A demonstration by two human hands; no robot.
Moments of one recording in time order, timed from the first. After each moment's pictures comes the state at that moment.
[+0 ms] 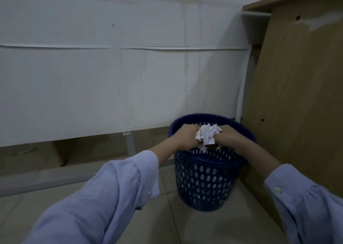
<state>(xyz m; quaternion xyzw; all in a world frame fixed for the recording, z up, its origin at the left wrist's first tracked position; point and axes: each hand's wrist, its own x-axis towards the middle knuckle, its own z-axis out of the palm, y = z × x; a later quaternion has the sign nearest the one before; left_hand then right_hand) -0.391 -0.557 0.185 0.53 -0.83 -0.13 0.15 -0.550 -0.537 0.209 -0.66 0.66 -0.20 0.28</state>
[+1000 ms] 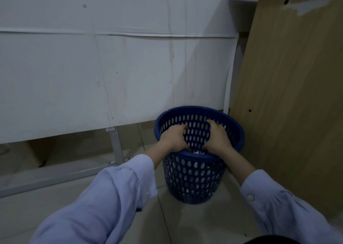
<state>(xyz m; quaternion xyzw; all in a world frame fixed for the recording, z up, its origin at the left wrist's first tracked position) -0.402 -0.578 0.142 0.58 -0.79 -0.14 0.16 -0.565 -0.569 0.137 -0.66 0.68 -0.27 0.19</state>
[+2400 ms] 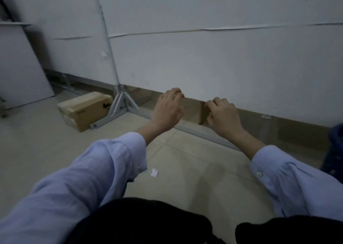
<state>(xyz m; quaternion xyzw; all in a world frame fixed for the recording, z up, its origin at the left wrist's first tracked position) -0.085 -0.269 0.186 0.77 -0.52 0.32 0.19 -0.216 -0.427 0.163 -0.92 0.16 -0.34 -0.09</state>
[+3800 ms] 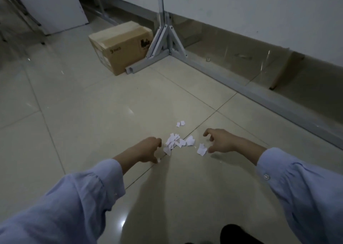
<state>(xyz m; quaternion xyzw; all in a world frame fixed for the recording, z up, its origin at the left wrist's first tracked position) 0.068 -0.071 -0.048 0.91 -0.31 -0.28 -0.01 -0.018 -0.330 -0.024 -0.94 0.09 0.25 0.22</state>
